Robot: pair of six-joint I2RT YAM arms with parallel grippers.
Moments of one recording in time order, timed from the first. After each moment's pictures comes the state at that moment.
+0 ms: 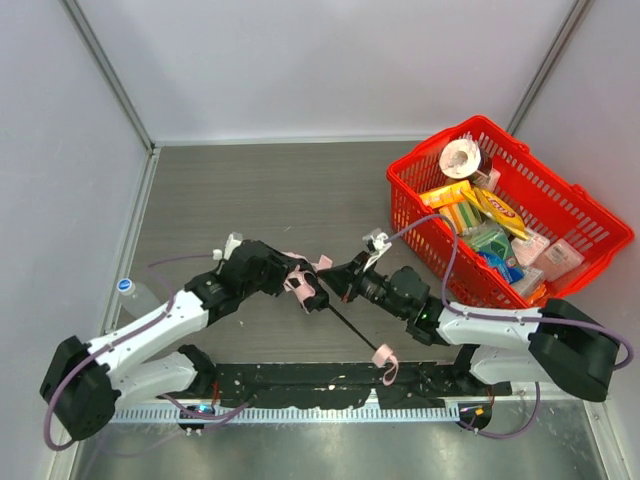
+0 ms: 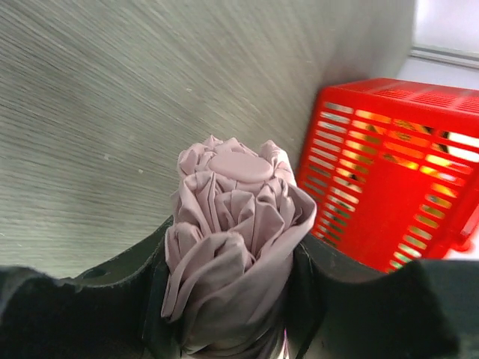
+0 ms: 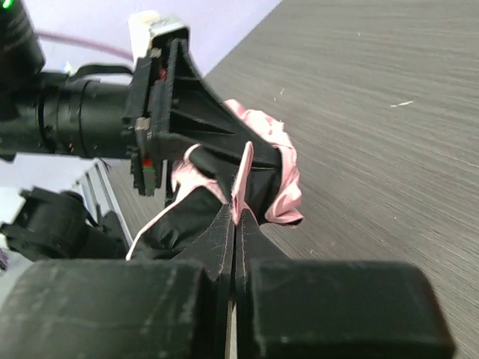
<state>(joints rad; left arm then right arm) -0.72 0.99 0.60 -0.27 -0.17 -1.56 0.97 1.17 0.36 0.84 0.06 0.55</state>
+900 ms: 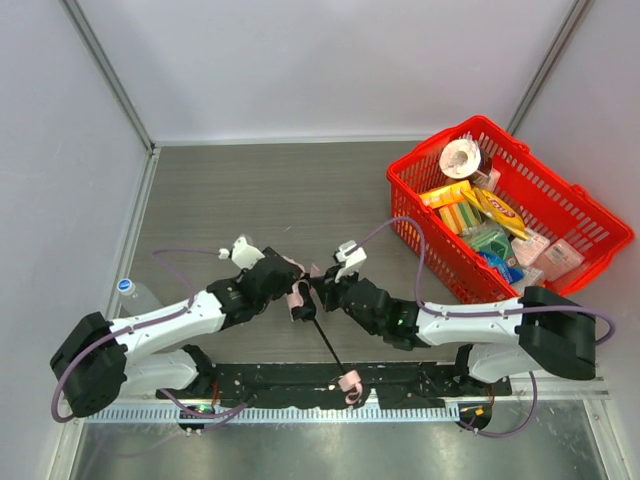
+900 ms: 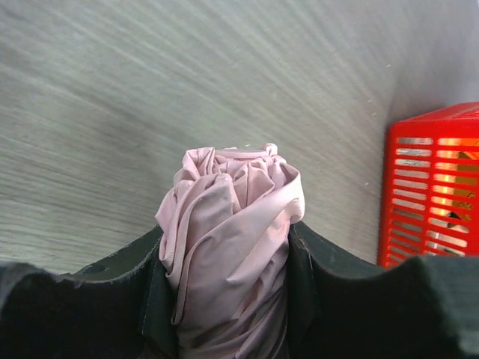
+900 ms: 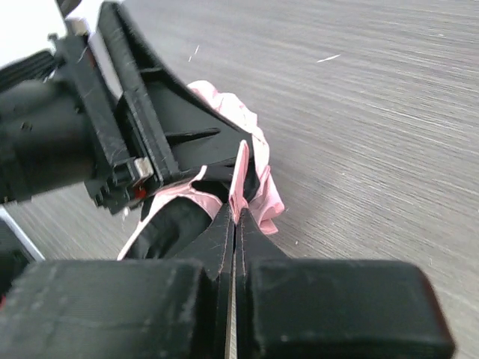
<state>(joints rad) -0.85 1.14 0.55 -0.19 -0.49 -1.38 1.20 1.33 0.56 0.52 0.46 0.40</state>
